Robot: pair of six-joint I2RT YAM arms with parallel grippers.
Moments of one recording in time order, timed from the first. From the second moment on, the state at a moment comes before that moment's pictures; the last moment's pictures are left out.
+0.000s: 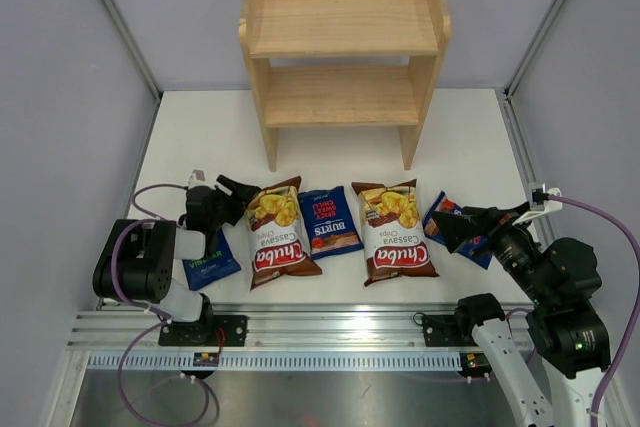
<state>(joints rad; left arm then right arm) -0.05 1.49 0.30 0.72 0.23 -1.00 0.20 0.31 0.97 -0.72 -0.28 0.51</state>
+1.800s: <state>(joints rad) -0.33 0.79 1.22 -0.09 0.03 -1.34 0.84 1.13 0.56 0.84 -0.44 0.87</state>
